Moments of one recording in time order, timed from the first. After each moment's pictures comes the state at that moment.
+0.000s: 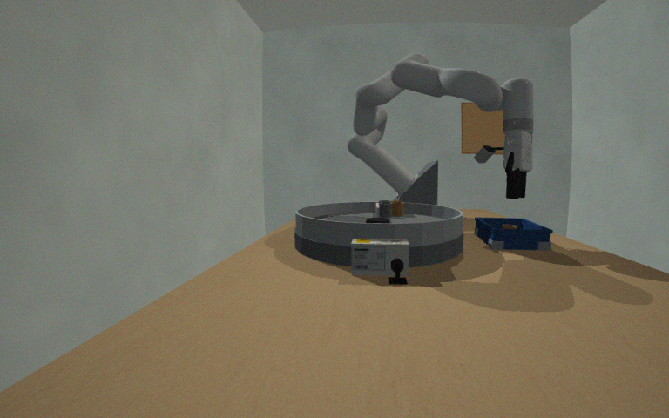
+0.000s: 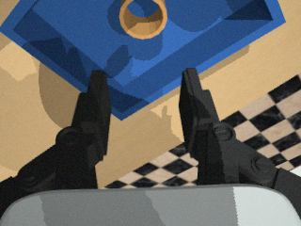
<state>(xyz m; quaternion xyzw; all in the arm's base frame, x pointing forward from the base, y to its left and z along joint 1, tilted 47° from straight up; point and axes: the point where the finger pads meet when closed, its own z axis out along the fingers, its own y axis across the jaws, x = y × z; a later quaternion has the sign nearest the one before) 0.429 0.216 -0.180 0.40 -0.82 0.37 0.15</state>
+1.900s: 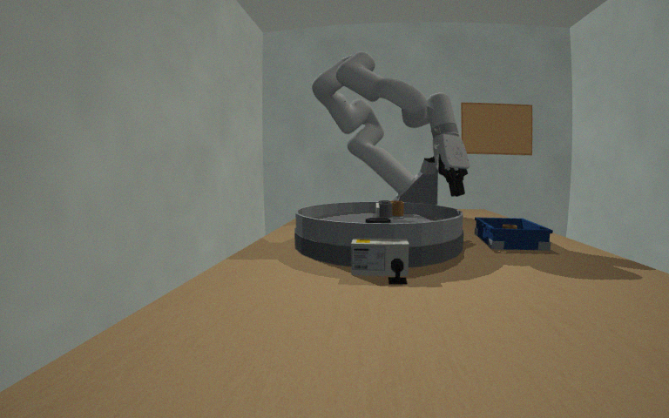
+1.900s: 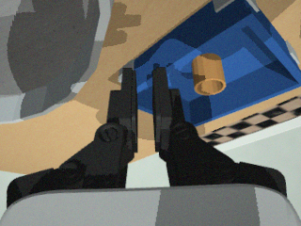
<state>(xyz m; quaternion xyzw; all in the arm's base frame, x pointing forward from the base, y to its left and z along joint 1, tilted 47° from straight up) 0.376 0.114 -0.072 0.38 -0.86 0.34 -0.02</state>
